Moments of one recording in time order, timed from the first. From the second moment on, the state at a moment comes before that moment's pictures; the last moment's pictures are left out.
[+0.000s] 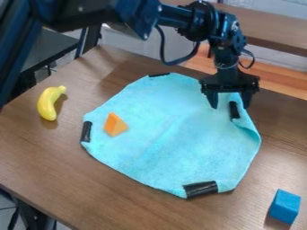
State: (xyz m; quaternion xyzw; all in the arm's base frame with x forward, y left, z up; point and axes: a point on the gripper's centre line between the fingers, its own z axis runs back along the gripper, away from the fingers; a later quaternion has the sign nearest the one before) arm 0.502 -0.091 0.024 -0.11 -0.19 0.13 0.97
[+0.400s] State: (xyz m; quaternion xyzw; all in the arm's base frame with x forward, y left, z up) arm 0.515 -0.098 0.017 -0.10 -0.19 0.14 0.97
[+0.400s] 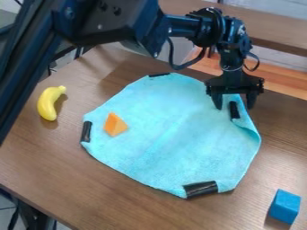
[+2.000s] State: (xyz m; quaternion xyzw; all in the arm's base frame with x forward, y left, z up) arm 0.469 -0.026 0.051 -0.12 -0.20 0.16 0.96
